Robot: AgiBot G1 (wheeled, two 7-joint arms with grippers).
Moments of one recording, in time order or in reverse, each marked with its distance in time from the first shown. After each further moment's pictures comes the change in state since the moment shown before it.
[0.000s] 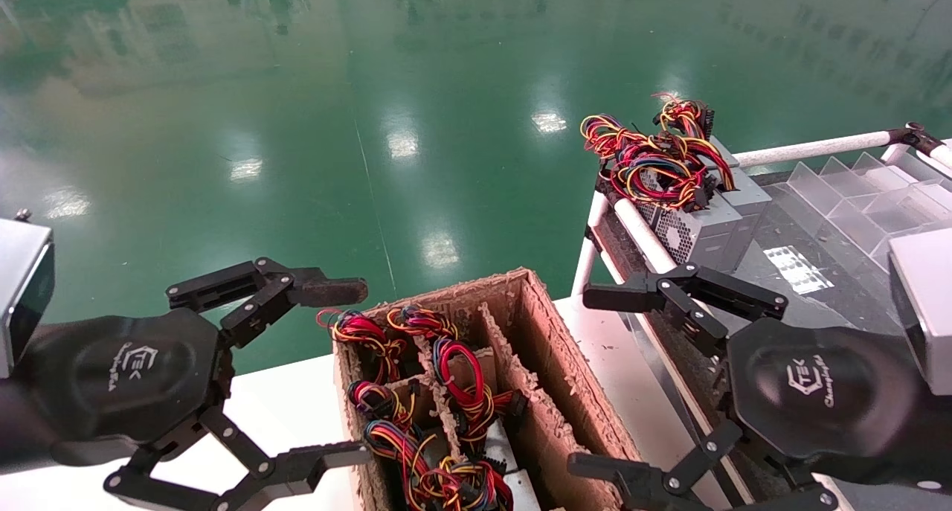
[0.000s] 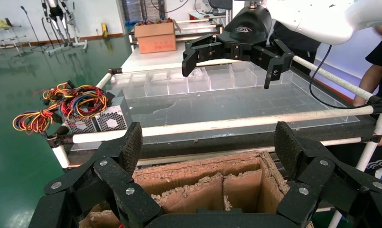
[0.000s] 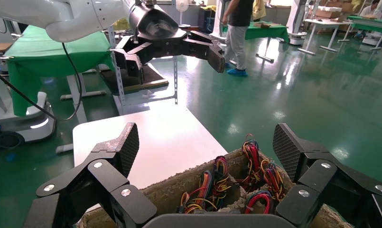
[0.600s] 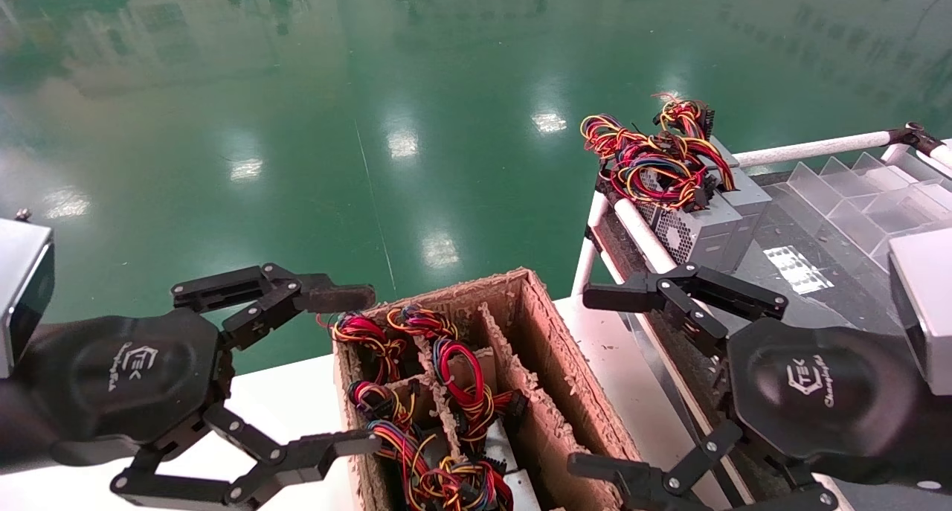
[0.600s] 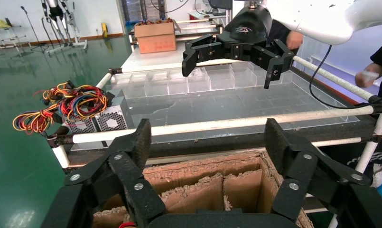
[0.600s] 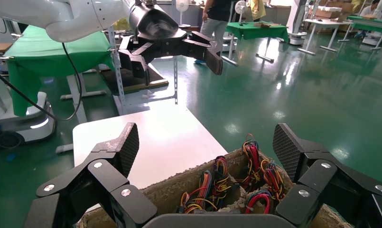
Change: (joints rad) left arm 0.000 0.000 0.000 0.000 0.000 0.000 0.000; right arm 0.000 0.000 0.000 0.000 0.000 0.000 0.000
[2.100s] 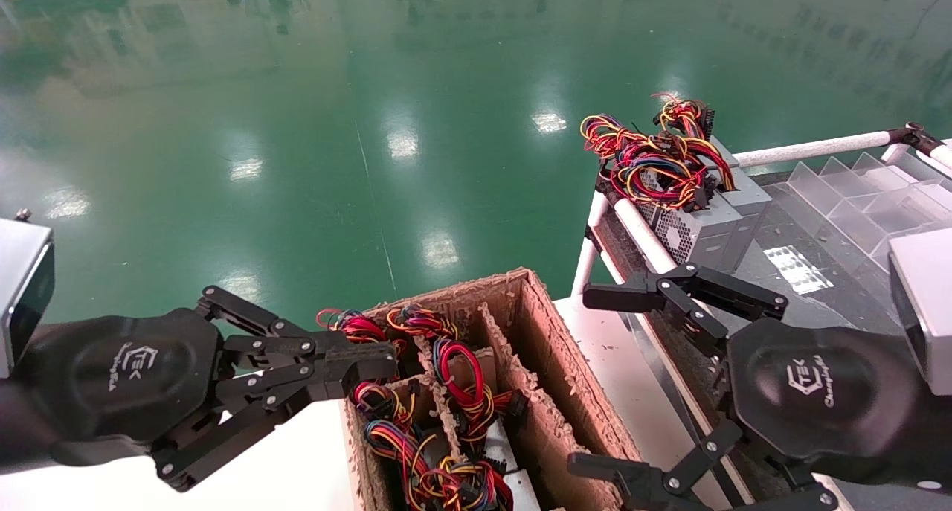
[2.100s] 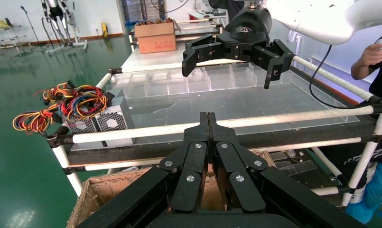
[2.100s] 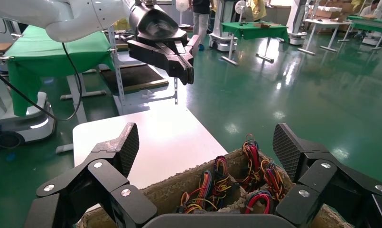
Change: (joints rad) left arm 0.000 0.000 0.000 0.000 0.000 0.000 0.000; right arm -0.002 0.001 0.000 -0.001 -0.001 0.001 0.000
